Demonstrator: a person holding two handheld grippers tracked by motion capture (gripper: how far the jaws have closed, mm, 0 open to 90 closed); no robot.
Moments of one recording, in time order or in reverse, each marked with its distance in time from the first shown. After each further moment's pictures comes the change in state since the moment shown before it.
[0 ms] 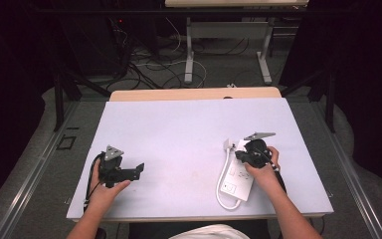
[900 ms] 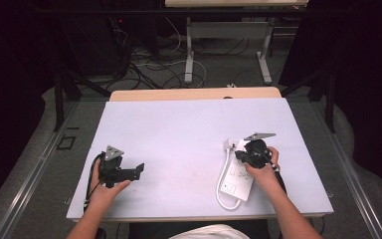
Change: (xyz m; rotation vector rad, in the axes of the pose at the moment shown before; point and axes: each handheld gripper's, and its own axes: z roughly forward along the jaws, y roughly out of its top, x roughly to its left) left arm 0.000 0.000 -0.001 0.016 -0.010 0.008; right arm -0.001 -0.001 0.001 -0.013 0.001 -0.004
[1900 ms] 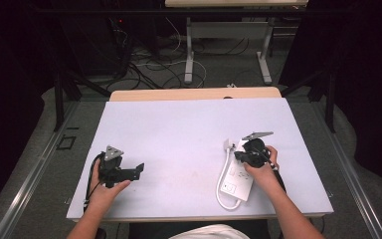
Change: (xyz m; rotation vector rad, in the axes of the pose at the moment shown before) left arm -0.001 -0.001 0.001 -0.021 0.008 -0.019; right arm 0.002 0.005 0.001 0.040 0.005 -0.016
